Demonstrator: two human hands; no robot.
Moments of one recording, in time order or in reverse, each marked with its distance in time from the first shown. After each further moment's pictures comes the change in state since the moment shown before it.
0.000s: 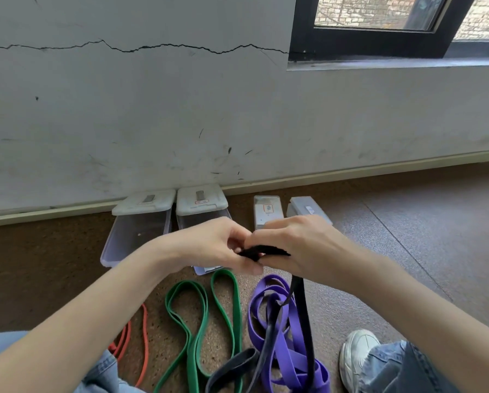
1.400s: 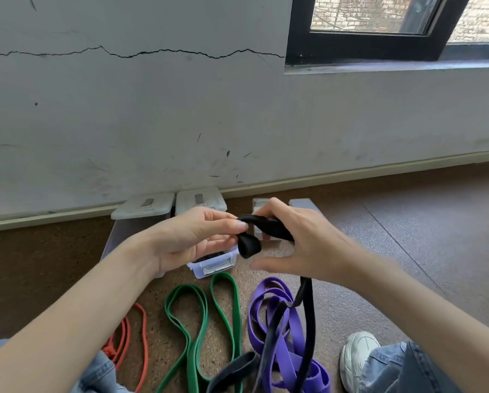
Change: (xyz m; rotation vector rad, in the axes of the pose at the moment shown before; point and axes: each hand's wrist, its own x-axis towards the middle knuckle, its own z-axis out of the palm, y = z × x) left_hand -0.001 -0.014 -0.014 -0.788 0.137 -0.069; right_hand -0.002 0.001 -0.005 0.270 0.088 0.213
